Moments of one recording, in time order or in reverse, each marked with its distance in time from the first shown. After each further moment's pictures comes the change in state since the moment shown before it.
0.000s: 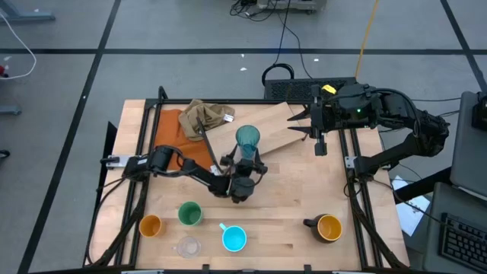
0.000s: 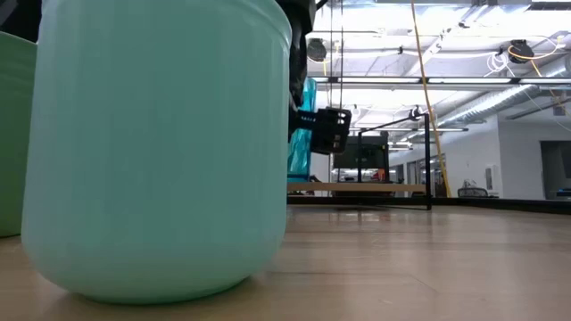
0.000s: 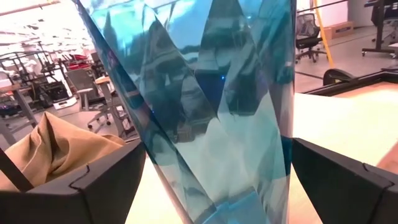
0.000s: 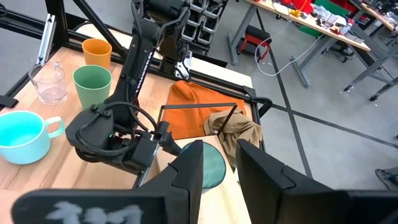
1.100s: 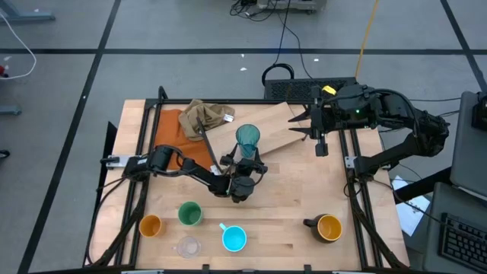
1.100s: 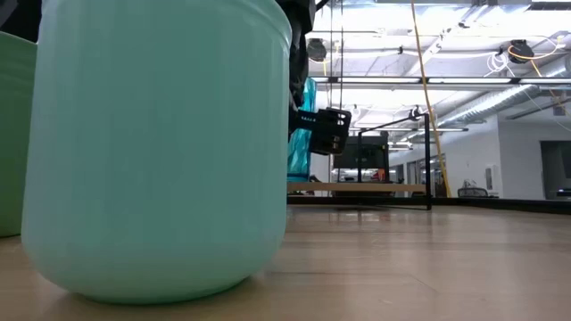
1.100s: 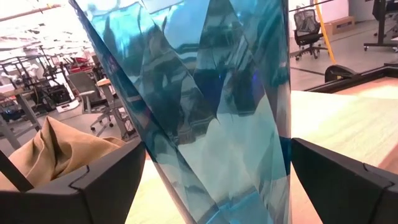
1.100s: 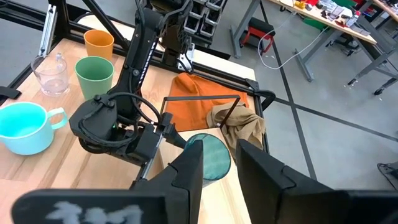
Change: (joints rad) left arm 0.008 -0.004 0.000 0.000 0.001 0.029; right arm 0.000 0.000 0.000 -0.033 0.000 0.003
